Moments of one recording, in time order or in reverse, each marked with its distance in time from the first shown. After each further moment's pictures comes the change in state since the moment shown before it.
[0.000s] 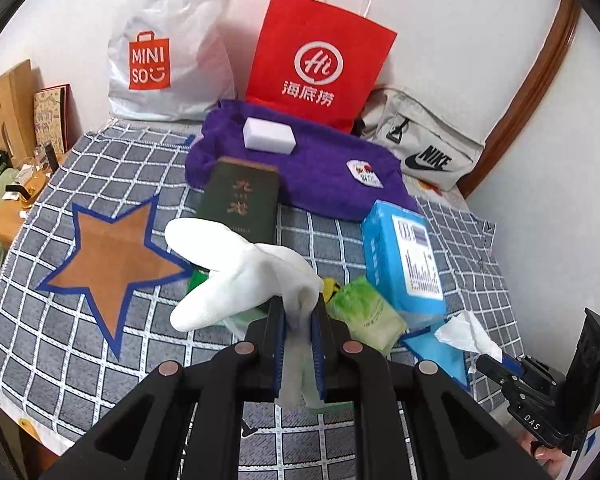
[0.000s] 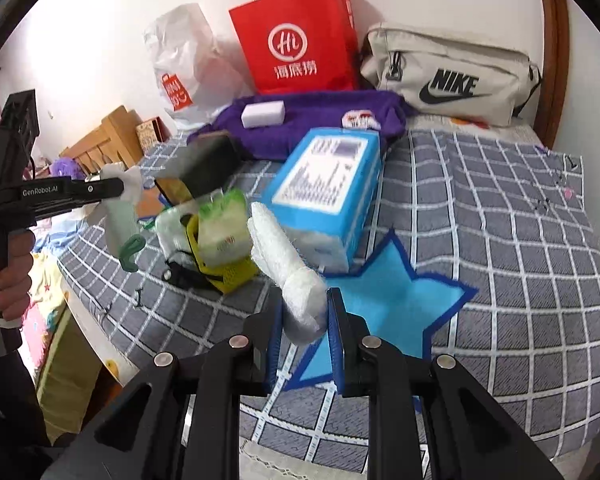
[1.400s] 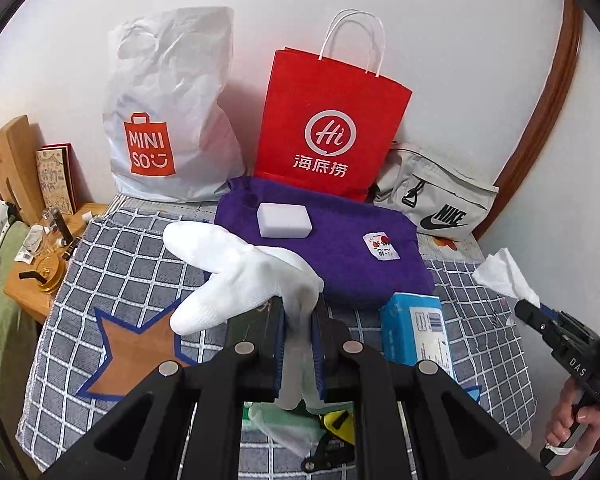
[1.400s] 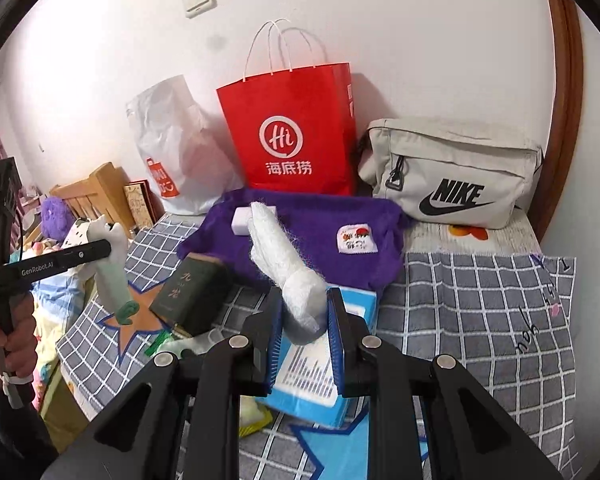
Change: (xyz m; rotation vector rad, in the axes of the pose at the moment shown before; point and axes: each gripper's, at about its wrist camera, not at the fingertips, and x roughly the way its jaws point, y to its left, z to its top) left arm -0.004 0.006 0.099 0.058 -0.096 0.054; right arm -0.001 0.010 0.146 -0.009 -0.144 -0.058
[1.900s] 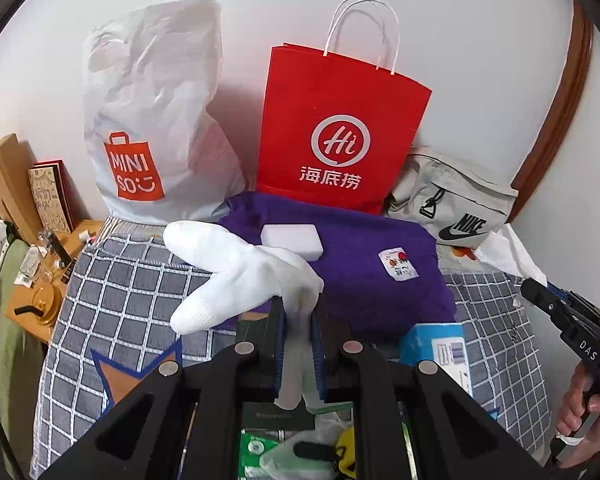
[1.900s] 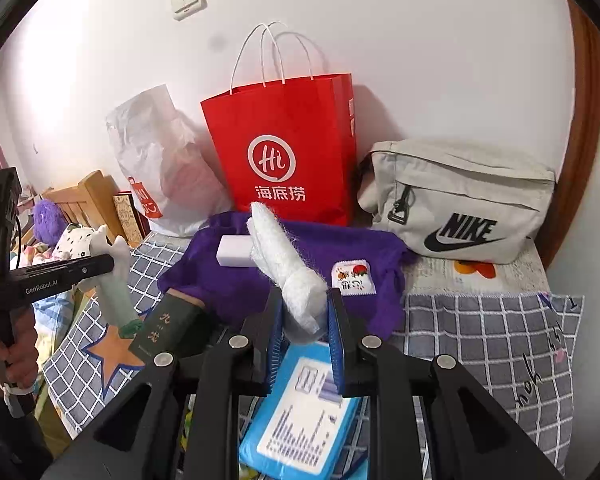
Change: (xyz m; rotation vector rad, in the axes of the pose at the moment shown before) left arm 0.043 -0.001 0.040 0.034 0.015 0.039; right arm 0.048 -0.006 0.046 -0.020 -0.013 -0.008
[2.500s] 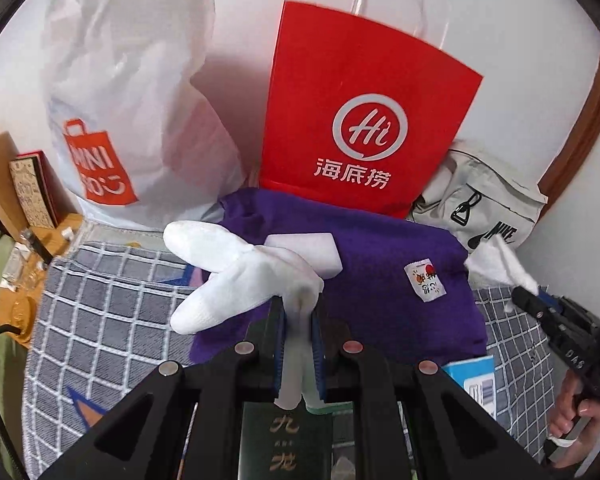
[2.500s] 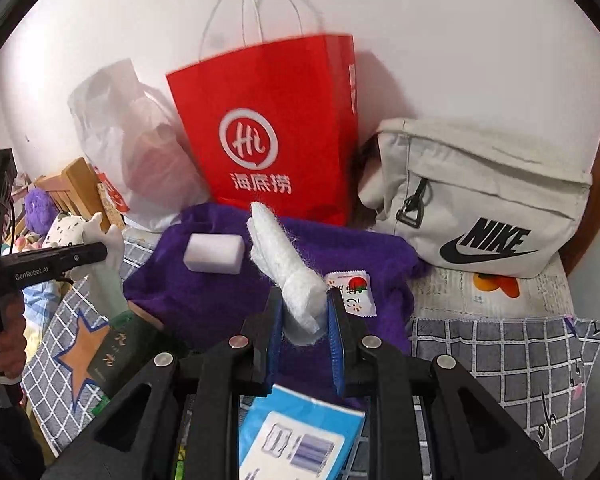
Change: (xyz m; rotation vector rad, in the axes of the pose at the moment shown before) left arm 0.084 0.012 0.034 -0.032 0.078 -0.010; right arm 0.093 -0.023 0.018 -0.012 0.084 -0.005
